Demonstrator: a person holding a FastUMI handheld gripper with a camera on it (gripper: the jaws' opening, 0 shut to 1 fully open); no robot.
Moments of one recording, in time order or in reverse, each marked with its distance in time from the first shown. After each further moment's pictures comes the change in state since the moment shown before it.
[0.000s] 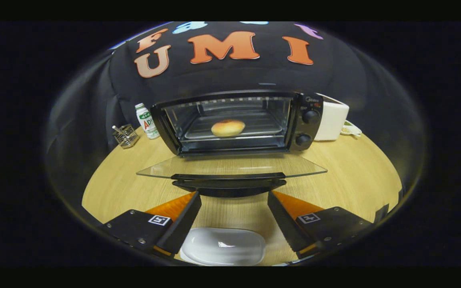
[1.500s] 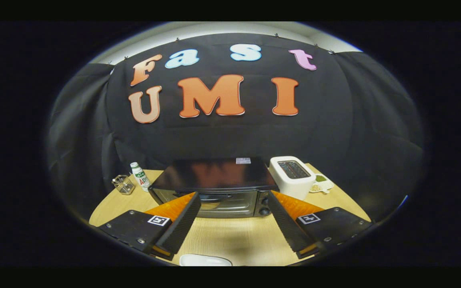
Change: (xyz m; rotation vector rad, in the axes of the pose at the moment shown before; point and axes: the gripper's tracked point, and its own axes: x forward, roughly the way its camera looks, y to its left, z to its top) arm -0.088 -0.068 0.204 -0.010 -0.359 -0.088
